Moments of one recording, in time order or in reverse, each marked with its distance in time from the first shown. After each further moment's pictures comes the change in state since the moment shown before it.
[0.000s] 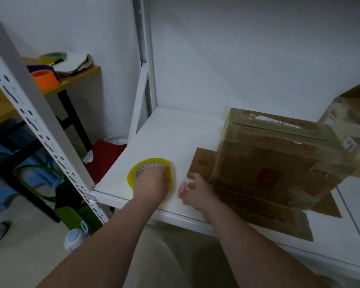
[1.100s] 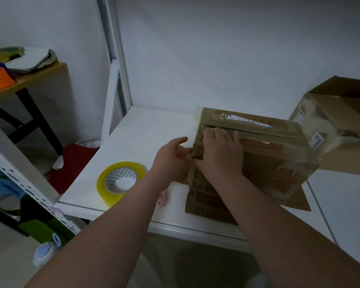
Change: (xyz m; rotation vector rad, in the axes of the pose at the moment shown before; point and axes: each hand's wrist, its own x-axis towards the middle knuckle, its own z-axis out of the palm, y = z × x) left_hand 0.029 0.103 -0.006 -0.832 -0.159 0.094; right_hand -0.003 -0.053 -0.107 -1.154 0.667 -0.520
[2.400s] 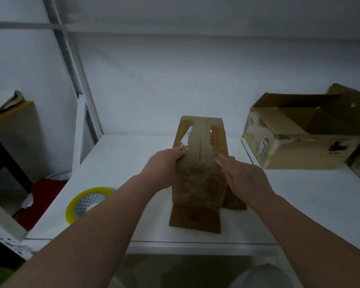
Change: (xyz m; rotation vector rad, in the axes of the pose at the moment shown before) left_hand -0.008 0.072 0.041 0.922 -0.179 0.506; right_hand -0.064 0.149 -0.027 0.117 0.159 -0.118
